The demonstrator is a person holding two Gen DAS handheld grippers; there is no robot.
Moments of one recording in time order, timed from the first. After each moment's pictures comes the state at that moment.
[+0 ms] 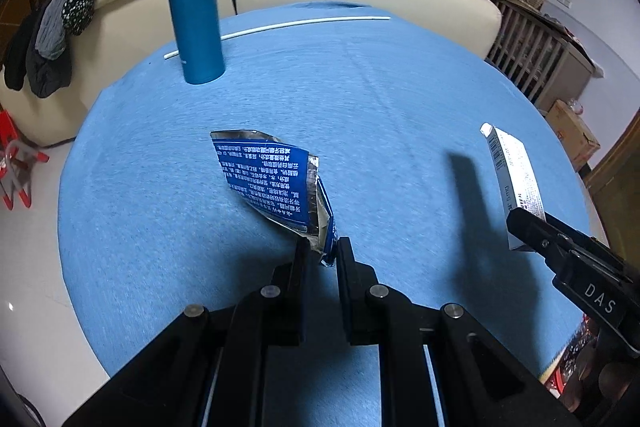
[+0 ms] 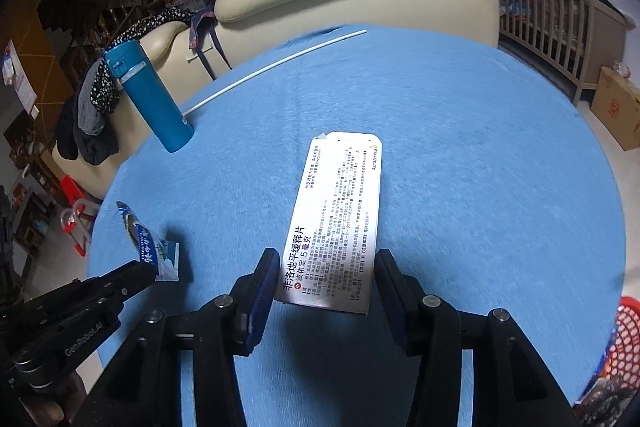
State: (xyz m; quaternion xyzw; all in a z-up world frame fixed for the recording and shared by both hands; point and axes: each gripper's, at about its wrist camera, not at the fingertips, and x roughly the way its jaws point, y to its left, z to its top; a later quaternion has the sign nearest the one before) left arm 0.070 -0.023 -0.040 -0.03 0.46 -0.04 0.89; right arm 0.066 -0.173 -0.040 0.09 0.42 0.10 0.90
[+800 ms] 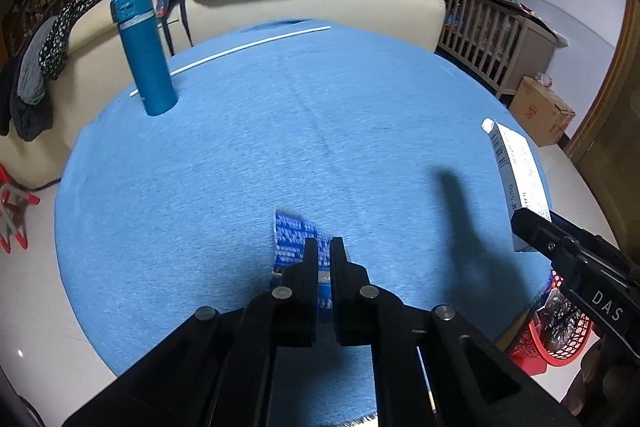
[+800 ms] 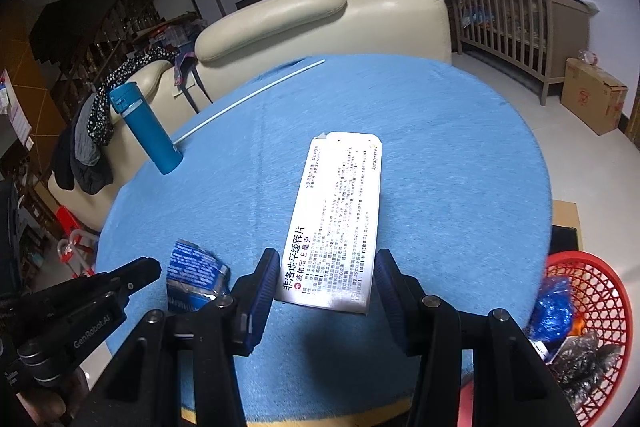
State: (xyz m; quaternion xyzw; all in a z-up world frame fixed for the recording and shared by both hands) left arm 0.023 -0.087 -0.014 0.02 0.43 -0.09 0.90; right arm -0.014 -0.234 -0.016 0.12 0.37 0.05 0.92
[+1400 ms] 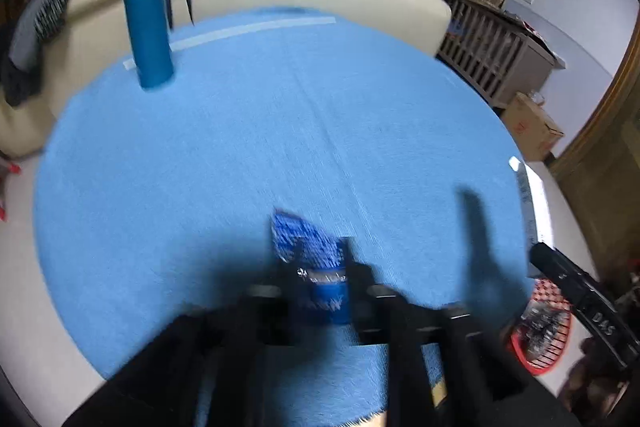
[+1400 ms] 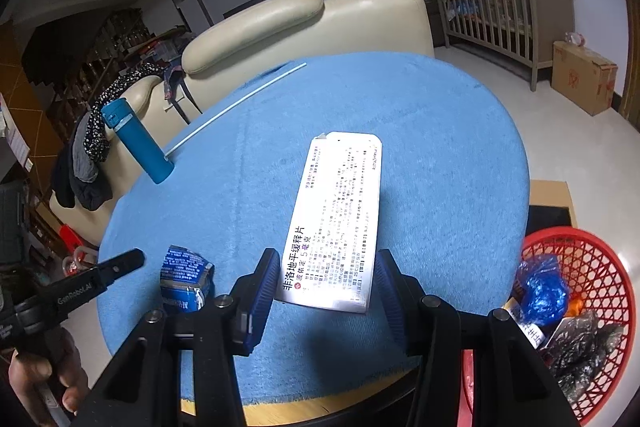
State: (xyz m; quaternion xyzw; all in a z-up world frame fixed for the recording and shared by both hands) left arm 0.035 -0.064 -0.031 -0.05 0.46 -0.11 0.88; right arm -0.031 -0.266 -0.030 0.15 0.37 0.05 0.92
